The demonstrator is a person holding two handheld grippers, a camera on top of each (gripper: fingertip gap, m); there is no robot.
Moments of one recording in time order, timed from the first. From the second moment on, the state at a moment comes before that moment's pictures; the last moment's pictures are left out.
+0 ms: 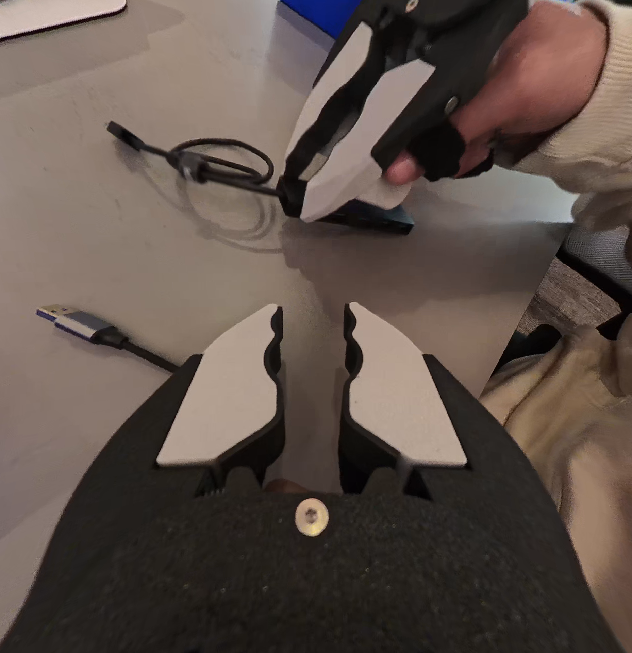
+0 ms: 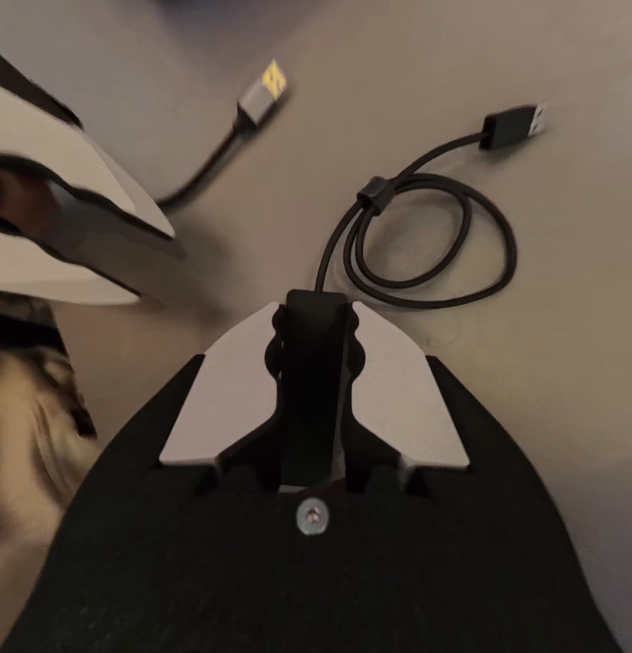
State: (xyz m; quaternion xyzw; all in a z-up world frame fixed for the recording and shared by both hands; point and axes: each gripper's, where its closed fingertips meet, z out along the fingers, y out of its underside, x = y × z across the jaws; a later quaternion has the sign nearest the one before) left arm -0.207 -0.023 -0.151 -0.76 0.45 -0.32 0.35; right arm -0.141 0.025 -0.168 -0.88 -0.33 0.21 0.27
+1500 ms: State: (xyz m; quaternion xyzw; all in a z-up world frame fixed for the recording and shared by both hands) left arm -0.151 0.012 -0.135 -0.75 0.43 -0.25 0.44; right arm -0.141 0.025 -0.078 -0.74 -0.10 0.43 0.51
